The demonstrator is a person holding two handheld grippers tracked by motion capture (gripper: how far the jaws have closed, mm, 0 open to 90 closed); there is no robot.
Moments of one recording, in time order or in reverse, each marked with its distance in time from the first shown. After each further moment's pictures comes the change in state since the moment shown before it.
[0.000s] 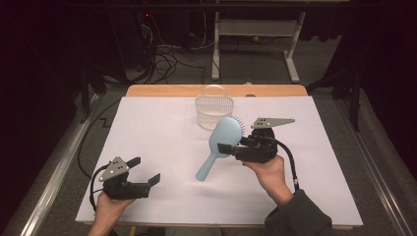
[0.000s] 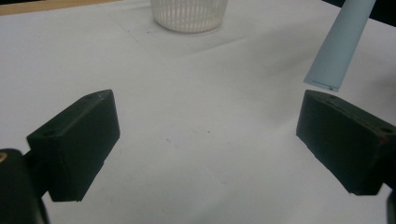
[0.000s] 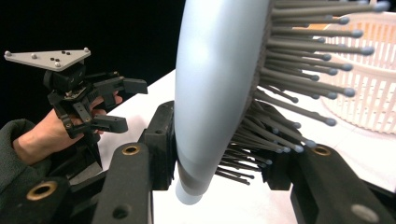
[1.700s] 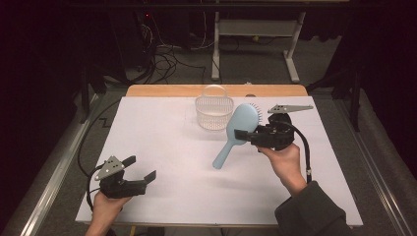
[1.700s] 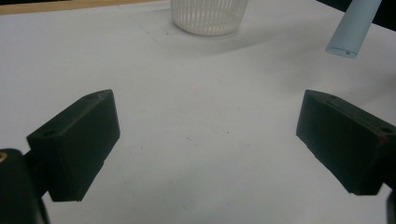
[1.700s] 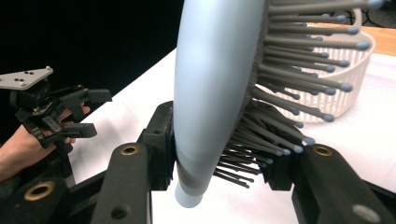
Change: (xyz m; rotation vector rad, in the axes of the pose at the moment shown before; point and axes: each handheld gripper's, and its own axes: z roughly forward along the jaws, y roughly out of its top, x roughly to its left) left arm 0.010 -0.004 -0.001 -0.026 0.030 -0.035; right arm -0.028 0.021 -0.031 0.013 -0.123 0.060
